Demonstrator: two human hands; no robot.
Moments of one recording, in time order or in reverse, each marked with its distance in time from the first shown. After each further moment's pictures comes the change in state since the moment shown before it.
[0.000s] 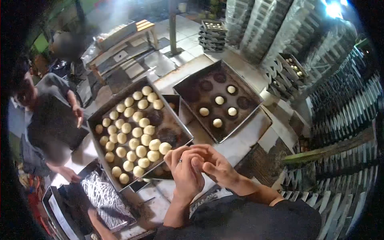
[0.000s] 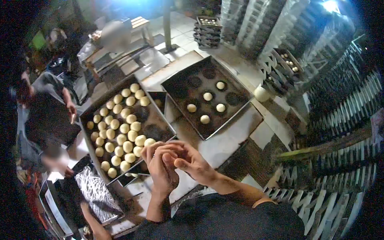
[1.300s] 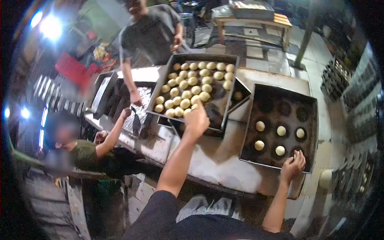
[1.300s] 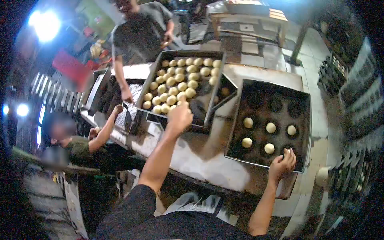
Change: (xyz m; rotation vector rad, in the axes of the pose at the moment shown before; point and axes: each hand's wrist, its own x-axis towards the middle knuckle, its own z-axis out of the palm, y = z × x) left_hand 0.019 -0.113 0.079 1.035 -0.058 -1.072; right_hand 0.080 -0.125 -0.384 -1.965 0.536 -0.393
